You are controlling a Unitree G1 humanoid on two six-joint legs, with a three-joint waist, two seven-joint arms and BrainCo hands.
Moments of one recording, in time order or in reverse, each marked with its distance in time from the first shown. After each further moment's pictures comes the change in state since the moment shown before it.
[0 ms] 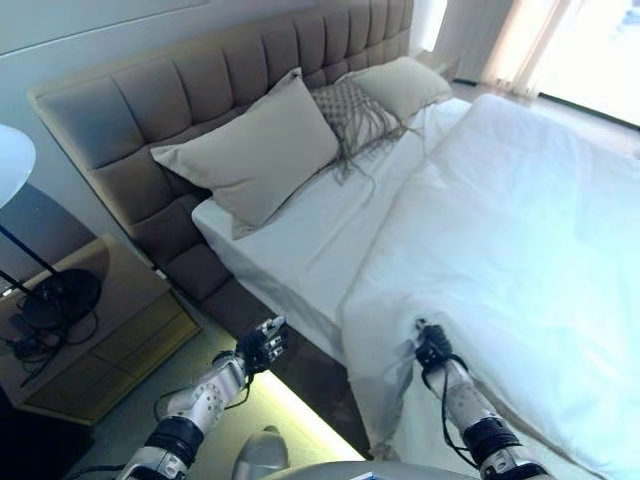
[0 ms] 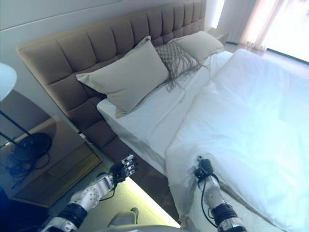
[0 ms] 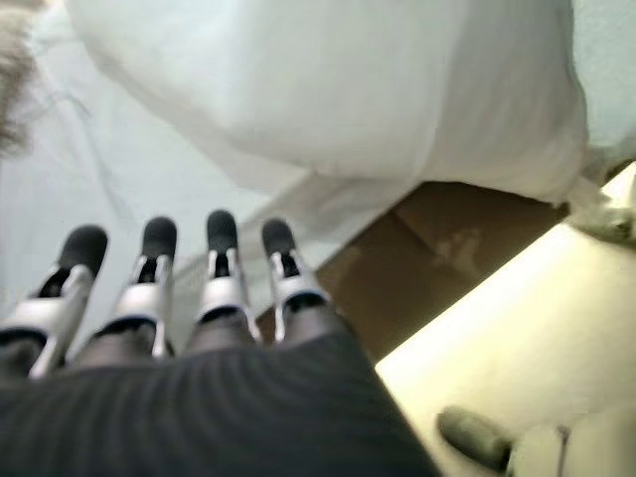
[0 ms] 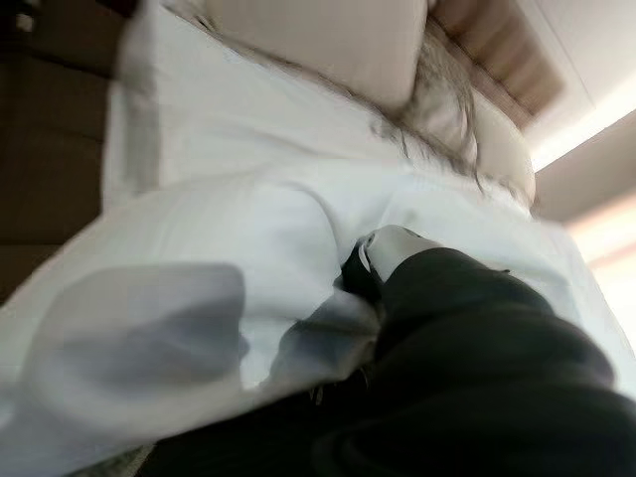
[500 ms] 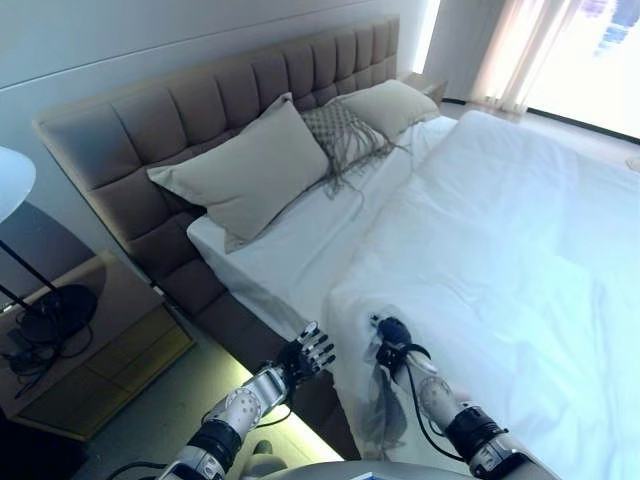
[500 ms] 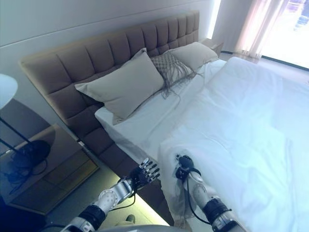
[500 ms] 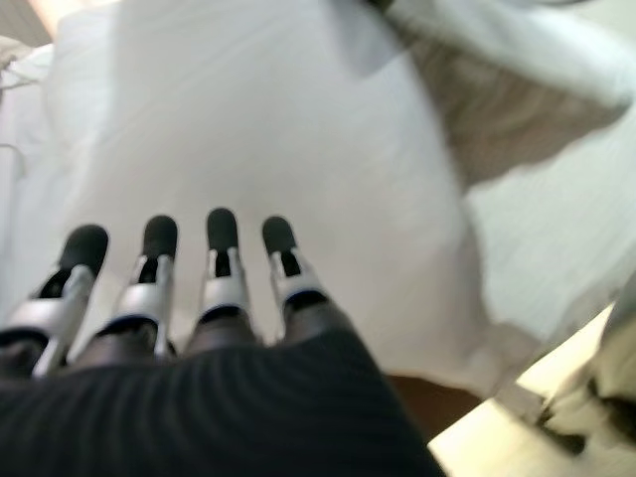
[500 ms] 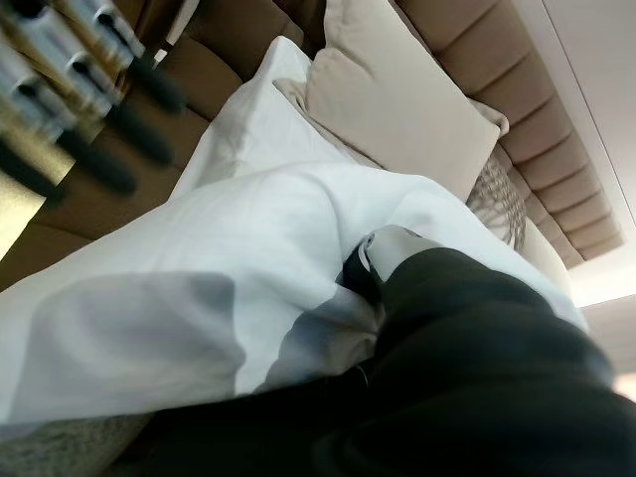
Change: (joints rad) left arm 0.002 -0.134 -0.069 0.012 -0.307 0.125 0.004; right arm -0.066 -0.010 0.196 -0.064 -0.135 0.108 -0.105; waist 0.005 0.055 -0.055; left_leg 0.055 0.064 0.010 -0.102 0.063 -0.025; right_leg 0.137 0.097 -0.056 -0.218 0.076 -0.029
